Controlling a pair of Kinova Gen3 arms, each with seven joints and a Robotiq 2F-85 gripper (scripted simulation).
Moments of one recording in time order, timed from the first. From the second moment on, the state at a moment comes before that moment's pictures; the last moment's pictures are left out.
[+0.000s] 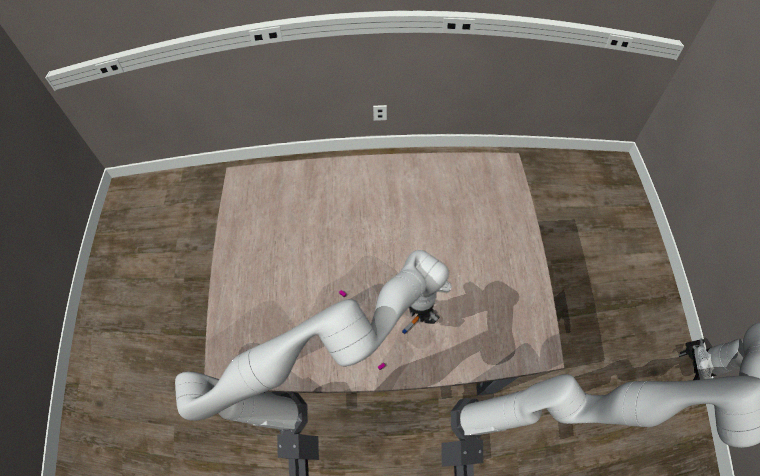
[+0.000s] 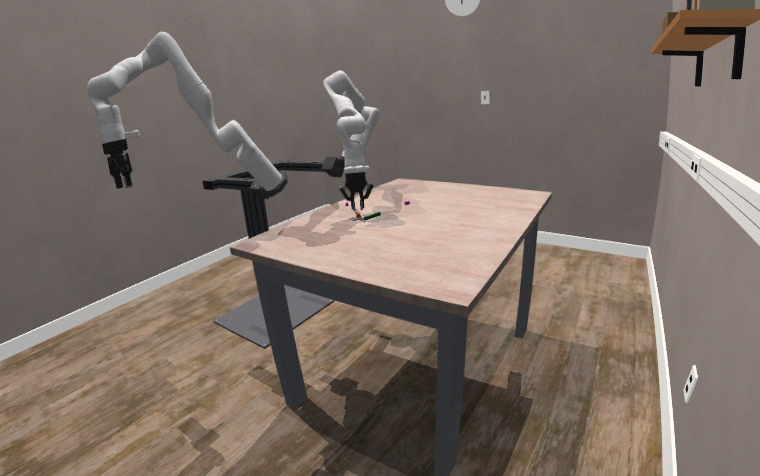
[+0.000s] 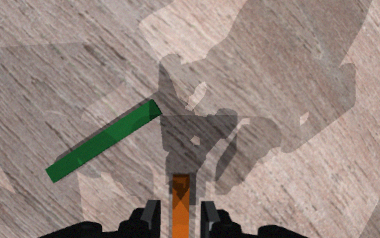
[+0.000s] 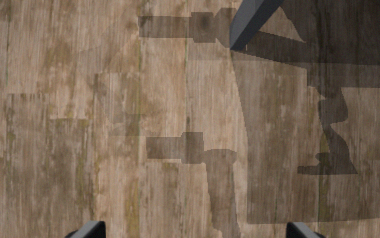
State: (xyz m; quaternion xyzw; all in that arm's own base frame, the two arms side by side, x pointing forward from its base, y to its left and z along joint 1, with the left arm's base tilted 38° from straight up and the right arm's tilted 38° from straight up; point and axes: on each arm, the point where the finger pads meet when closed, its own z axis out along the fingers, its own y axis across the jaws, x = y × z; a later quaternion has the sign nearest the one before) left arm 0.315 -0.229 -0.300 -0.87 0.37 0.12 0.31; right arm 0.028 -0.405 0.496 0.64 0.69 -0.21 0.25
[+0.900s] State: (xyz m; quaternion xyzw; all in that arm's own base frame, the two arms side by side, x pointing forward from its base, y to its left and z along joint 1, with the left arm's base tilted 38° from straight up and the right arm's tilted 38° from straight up) left arm 0.313 -0.273 -0.244 -0.87 0.37 0.12 0.31; right arm 0.028 -0.405 0.496 0.64 0.69 -0.21 0.25
